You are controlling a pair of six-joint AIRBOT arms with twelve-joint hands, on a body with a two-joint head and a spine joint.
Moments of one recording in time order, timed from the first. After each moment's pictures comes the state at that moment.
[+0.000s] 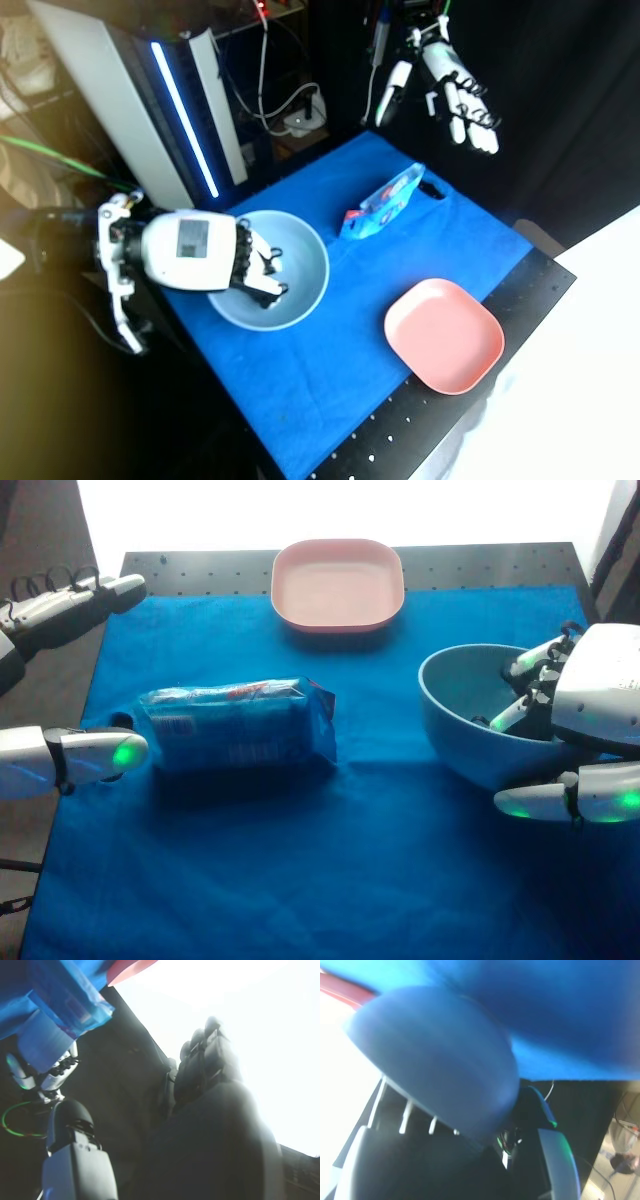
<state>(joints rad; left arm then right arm) 1.21 -0.83 1.01 -0.21 -1.21 0.74 -0.87 -0.95 1.15 -0.56 0.71 -0.51</state>
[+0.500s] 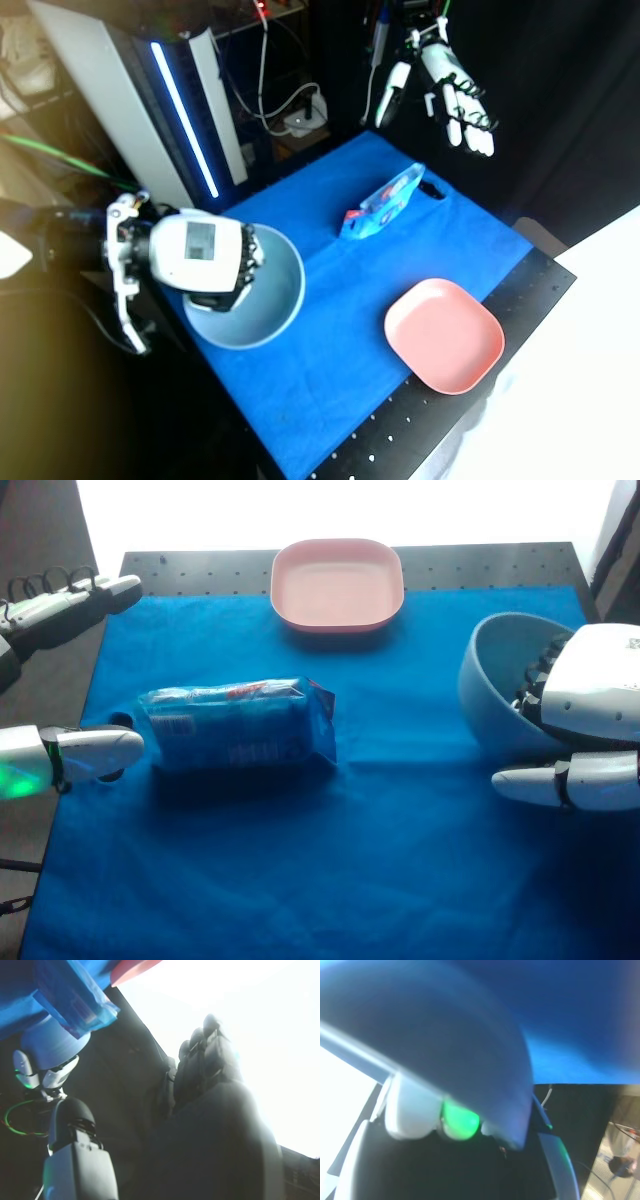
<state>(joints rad) 1.22 -0.83 1.01 -0.22 -1.23 0.74 -0.83 -0.96 1.16 -0.59 0.65 -0.51</state>
